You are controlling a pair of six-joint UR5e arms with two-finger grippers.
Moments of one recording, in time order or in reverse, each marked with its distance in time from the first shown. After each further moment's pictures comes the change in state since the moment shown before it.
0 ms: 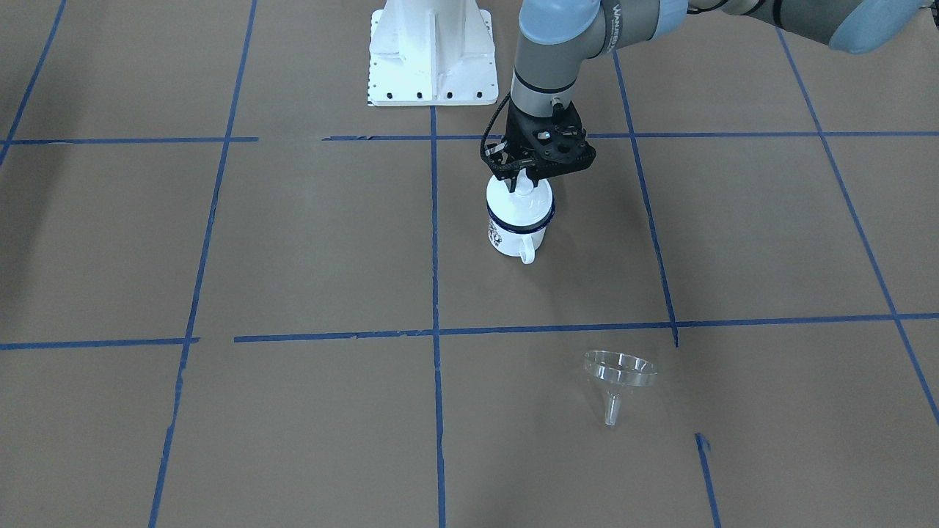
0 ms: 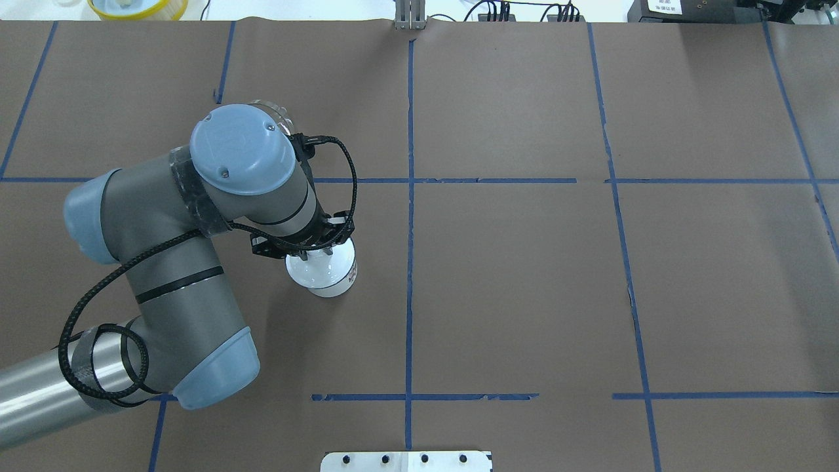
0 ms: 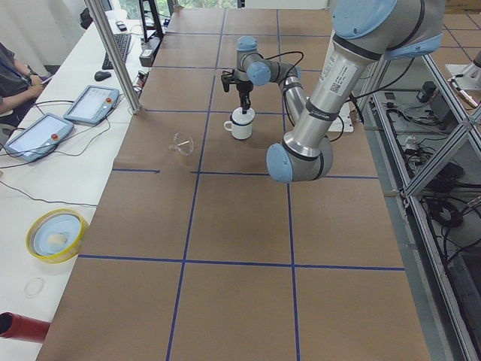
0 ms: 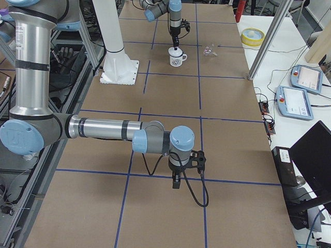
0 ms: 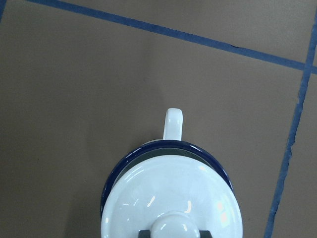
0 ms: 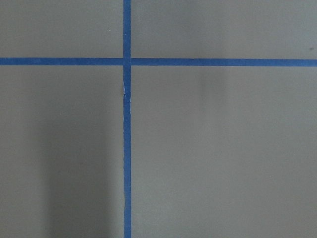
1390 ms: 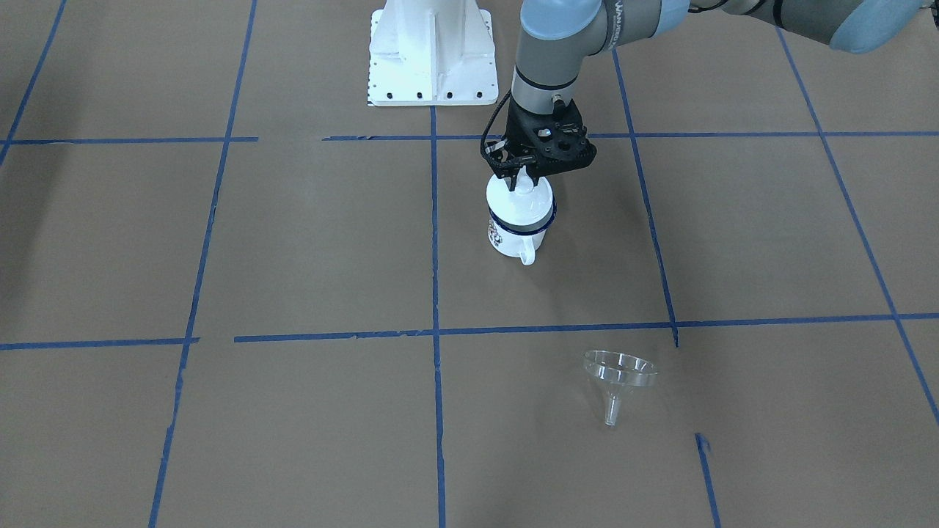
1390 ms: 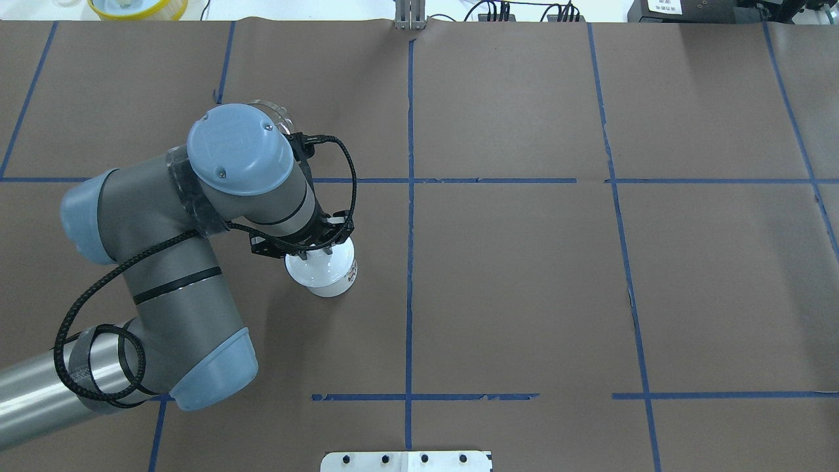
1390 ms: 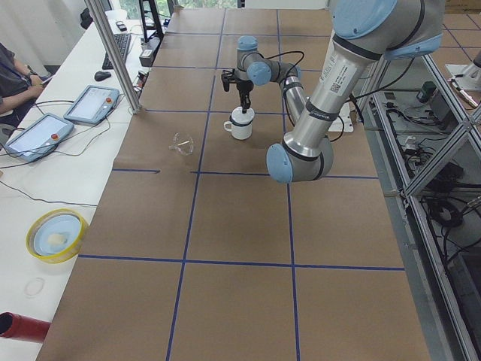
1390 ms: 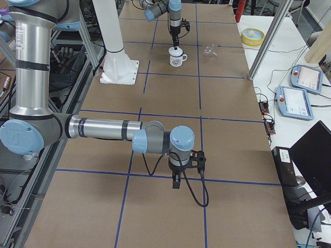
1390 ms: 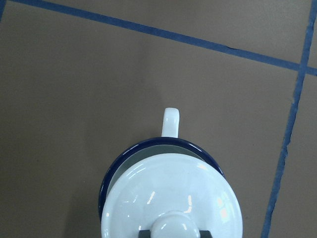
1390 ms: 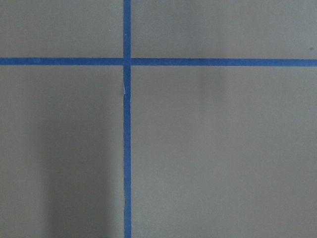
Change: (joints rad) left arm 0.000 0.001 -0.008 0.001 0.004 0.005; right arm 0.000 0.000 0.000 0.000 0.000 0.000
